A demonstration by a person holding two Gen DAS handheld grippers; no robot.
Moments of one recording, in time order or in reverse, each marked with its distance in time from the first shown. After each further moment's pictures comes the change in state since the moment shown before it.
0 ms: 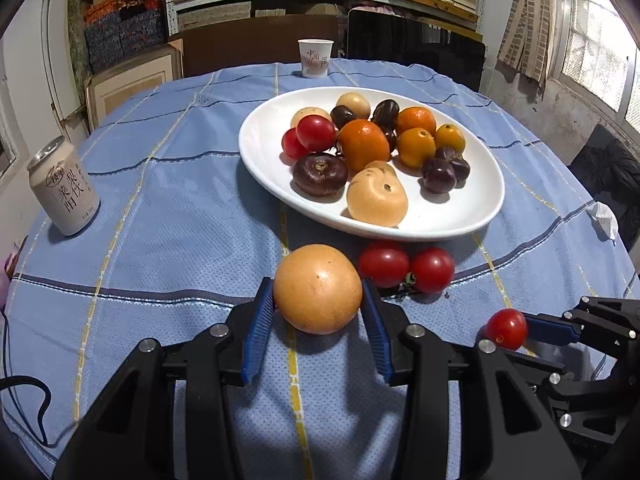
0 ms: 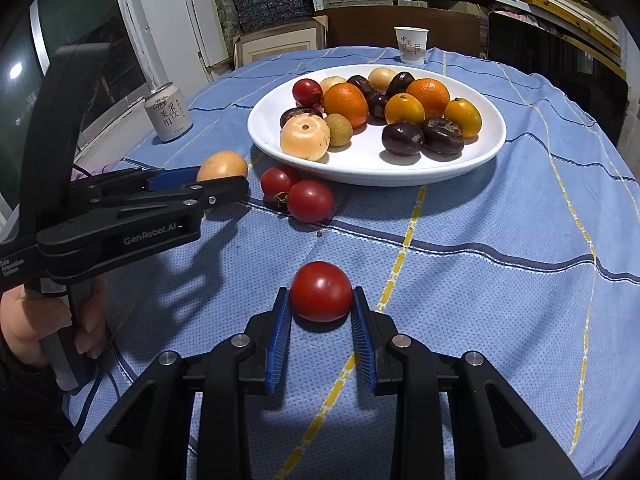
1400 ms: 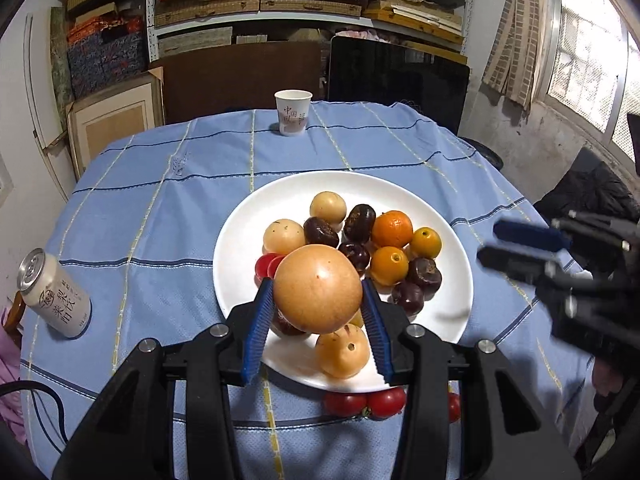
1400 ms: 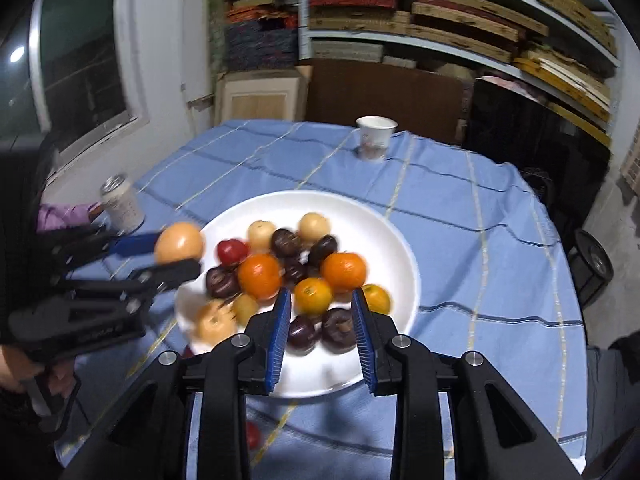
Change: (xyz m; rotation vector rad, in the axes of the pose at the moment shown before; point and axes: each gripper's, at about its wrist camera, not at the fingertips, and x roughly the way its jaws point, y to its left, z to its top) left arm -0.016 -0.009 0.096 0.019 -0.067 -0.068; right arm -0.036 -0.048 0.130 -0.130 -0.126 -0.109
